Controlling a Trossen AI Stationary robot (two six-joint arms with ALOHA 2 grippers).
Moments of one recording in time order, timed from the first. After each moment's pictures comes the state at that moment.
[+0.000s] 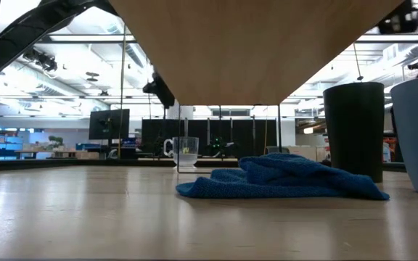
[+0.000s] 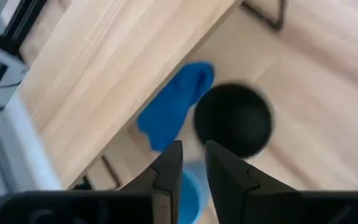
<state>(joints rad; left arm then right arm) 0.78 2.13 2.17 -1.48 0.17 0.03 0.30 0.98 1.07 -1.06 0.15 1.10</state>
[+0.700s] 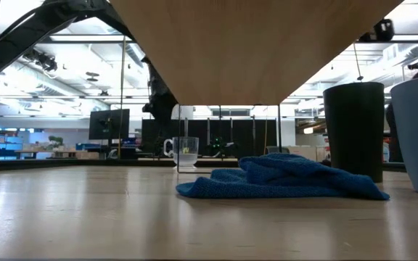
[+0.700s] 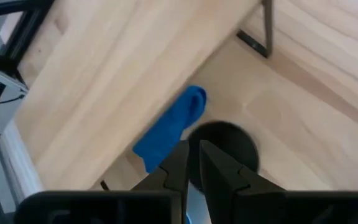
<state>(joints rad) 0.82 2.14 1.96 -1.27 0.16 0.17 0.09 1.01 1.08 -1.01 0.04 0.94</state>
